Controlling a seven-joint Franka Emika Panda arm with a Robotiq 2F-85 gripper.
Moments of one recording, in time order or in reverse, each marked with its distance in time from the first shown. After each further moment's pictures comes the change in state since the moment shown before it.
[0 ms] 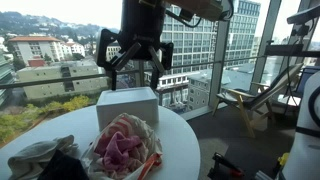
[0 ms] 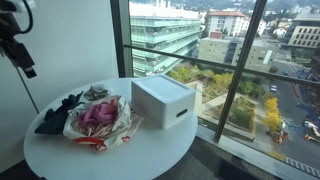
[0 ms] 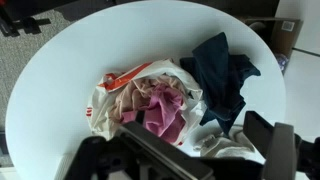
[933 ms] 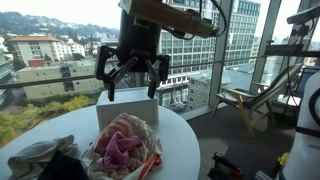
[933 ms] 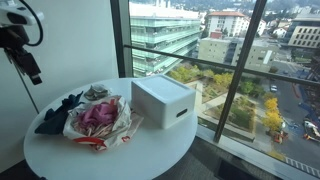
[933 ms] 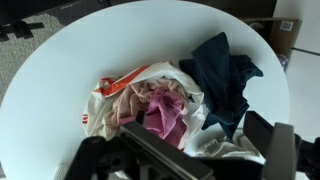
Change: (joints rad) arm 0.000 0.059 0.001 -0.030 0.021 0.074 0.000
